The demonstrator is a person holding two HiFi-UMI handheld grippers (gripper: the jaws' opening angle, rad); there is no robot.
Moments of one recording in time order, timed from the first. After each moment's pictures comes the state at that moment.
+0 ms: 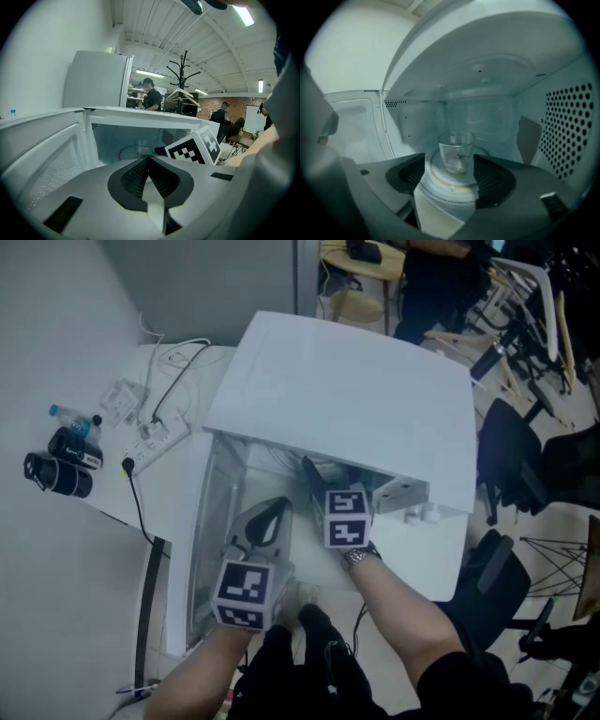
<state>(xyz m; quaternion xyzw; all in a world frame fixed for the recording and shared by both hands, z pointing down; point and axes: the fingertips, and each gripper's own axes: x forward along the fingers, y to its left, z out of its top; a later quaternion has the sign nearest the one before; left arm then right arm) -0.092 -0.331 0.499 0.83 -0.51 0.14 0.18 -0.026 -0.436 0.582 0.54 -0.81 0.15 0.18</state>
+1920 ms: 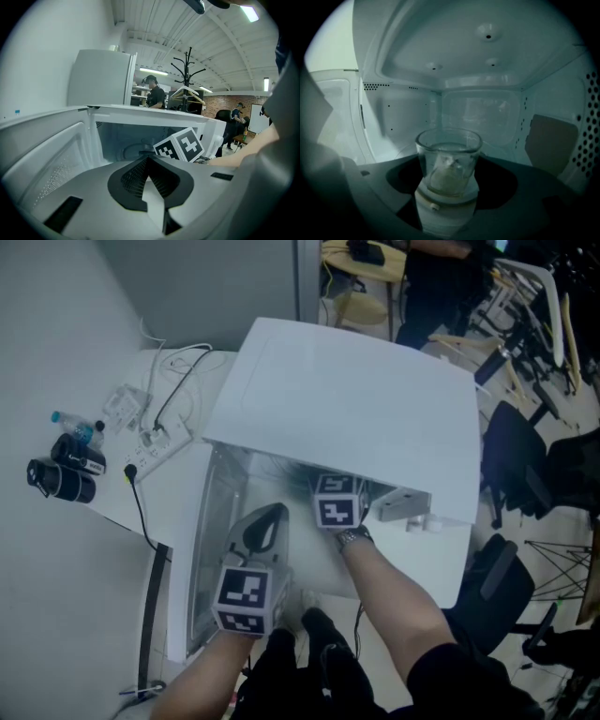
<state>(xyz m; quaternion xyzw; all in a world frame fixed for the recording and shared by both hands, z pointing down) -0.101 -0.339 0.504 0.81 -0.53 0.15 0.19 -0.025 -0.485 0.607 0.56 -0.79 0.13 0.22</state>
